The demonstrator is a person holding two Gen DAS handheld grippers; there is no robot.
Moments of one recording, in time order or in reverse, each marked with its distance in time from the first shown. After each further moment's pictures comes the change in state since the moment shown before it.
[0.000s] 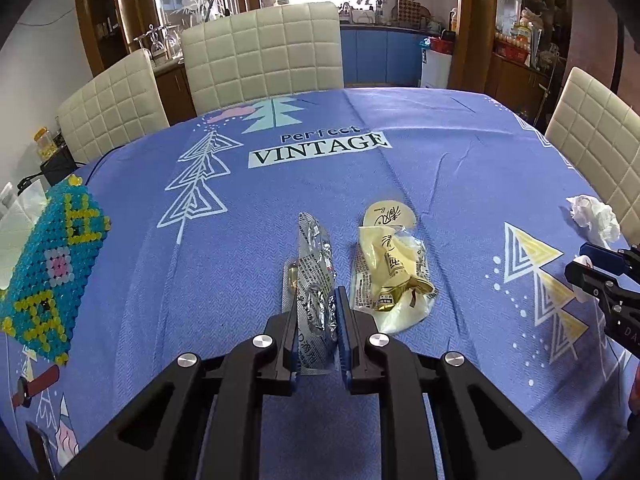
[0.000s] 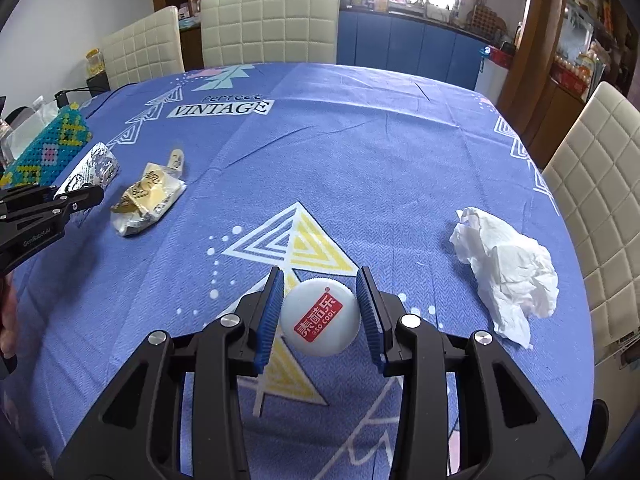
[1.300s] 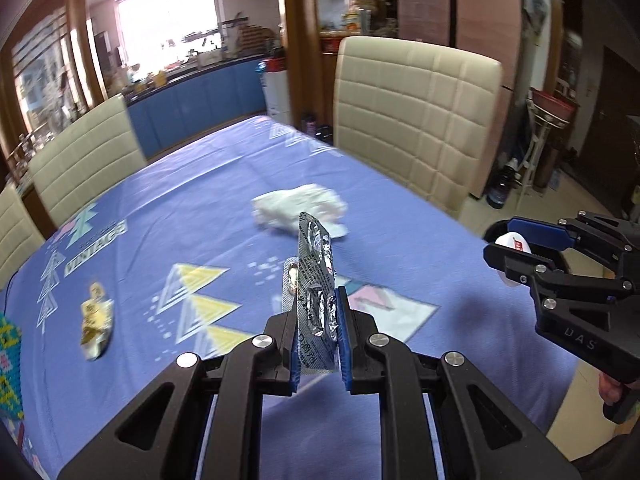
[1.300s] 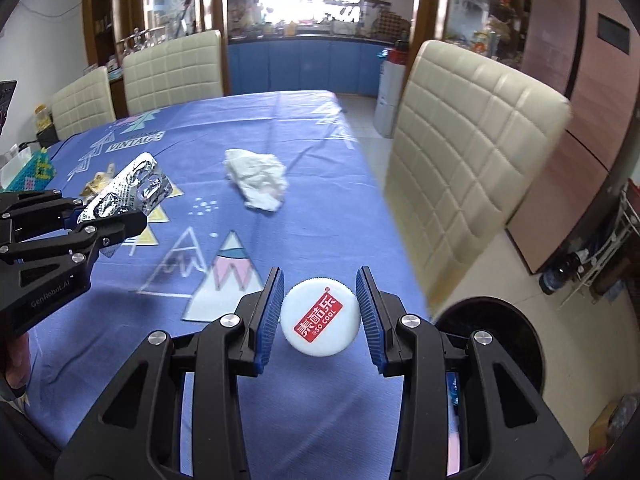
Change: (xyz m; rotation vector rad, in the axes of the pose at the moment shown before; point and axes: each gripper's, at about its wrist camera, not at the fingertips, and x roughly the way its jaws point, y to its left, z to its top) left arm -0.117 -0.270 -0.031 0.384 -0.113 -0.347; right arm -0.161 -0.143 -0.126 0.206 -0.105 -0.221
